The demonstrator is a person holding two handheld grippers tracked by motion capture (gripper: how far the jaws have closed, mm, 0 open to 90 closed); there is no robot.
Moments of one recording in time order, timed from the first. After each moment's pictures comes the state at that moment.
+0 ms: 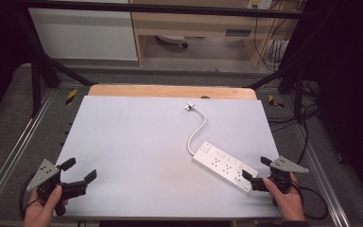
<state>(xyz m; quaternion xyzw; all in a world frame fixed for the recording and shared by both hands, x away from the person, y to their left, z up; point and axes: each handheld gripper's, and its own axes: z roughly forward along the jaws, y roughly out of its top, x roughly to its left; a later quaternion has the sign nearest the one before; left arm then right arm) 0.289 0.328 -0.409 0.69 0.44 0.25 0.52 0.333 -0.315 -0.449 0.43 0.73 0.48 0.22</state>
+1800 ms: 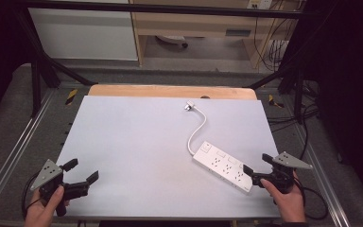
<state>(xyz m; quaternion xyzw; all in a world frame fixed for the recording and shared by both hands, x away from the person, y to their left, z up) 0.290 0.323 -0.411 0.70 0.43 0.25 0.51 0.328 -0.306 -0.418 0.46 0.72 0.48 0.22</state>
